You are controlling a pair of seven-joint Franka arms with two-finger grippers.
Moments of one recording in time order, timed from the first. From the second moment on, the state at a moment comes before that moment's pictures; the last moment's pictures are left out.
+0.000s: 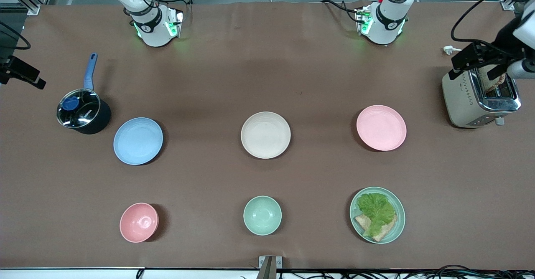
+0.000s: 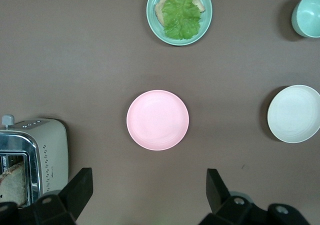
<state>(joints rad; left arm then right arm) -0.04 -0.03 -0.04 -1.54 -0.07 1.53 -0.10 -0.08 0.00 -0.01 -1.50 0.02 1.49 0.09</state>
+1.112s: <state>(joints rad) -0.02 0.24 0.07 -2.13 -0.24 2.24 0.35 -0.11 0.38 -0.21 -2.04 0.51 2.19 -0.70</state>
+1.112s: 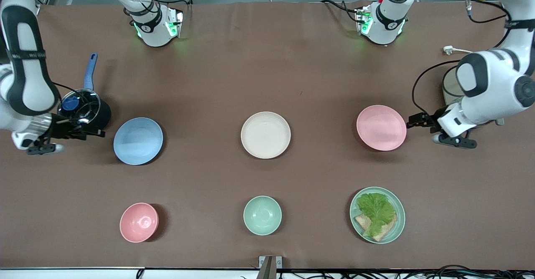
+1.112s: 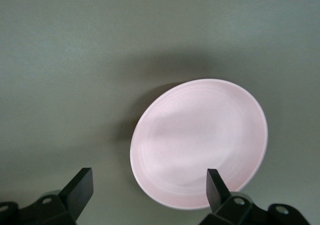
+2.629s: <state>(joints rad) 0.01 0.26 0.03 -2.09 -0.48 2.18 0.56 -0.10 0.48 -0.27 -1.82 0.56 1.89 -0.67</state>
